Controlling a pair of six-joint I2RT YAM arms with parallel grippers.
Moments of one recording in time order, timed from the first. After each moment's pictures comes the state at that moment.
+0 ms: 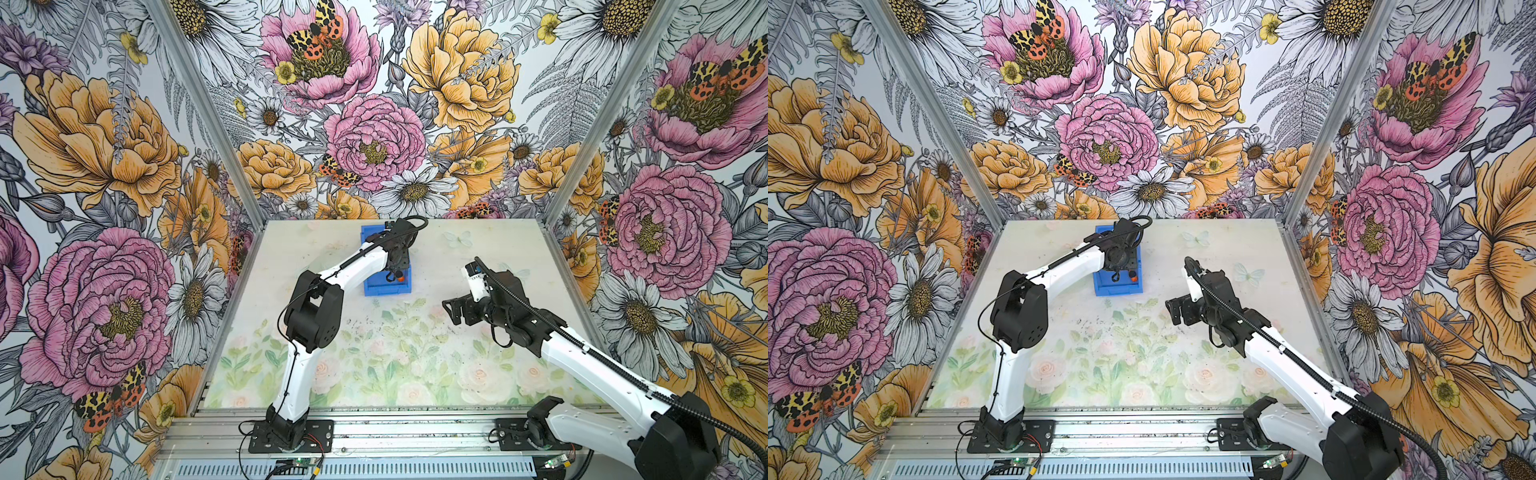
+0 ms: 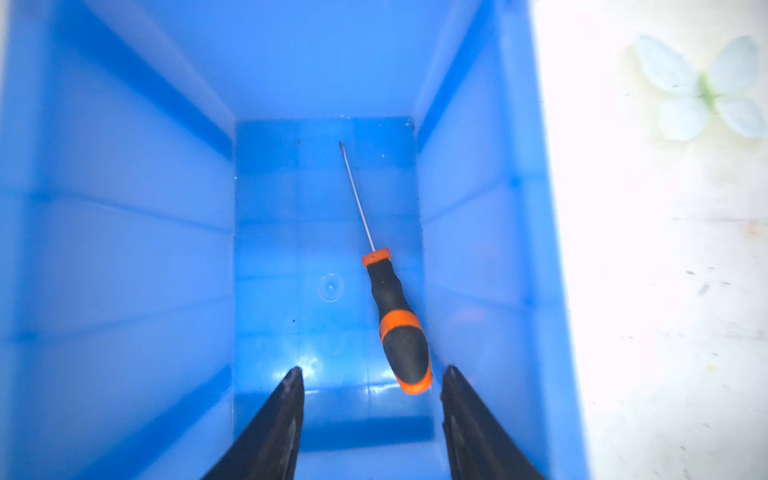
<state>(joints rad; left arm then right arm) -0.60 2.12 1.84 -0.73 -0.30 -0.55 0.50 1.08 0.76 -0.33 -0.08 0.15</state>
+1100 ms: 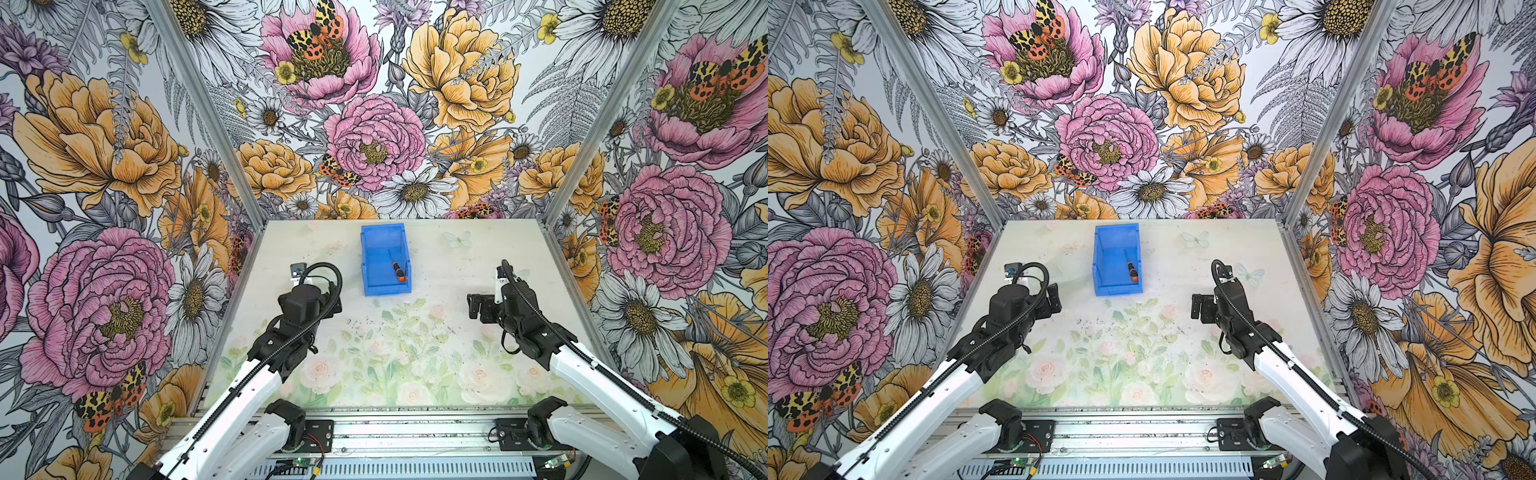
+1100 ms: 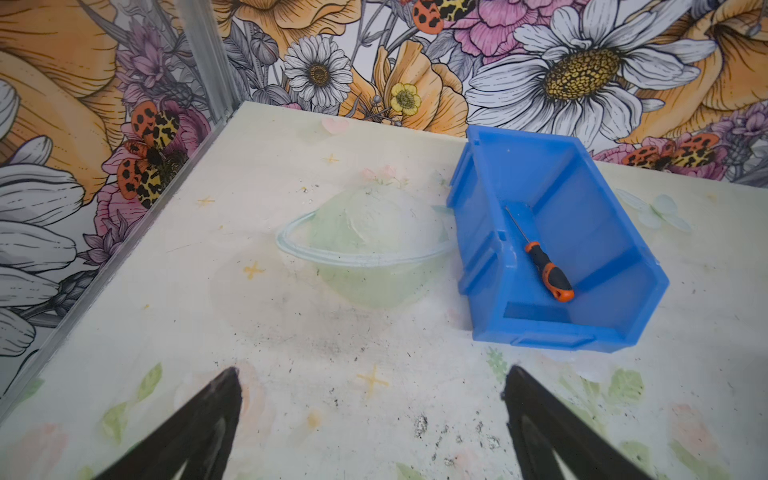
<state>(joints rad) -0.37 0.78 0.61 -0.31 -0.42 -0.34 0.40 0.96 0.58 -0.25 0.18 0.32</state>
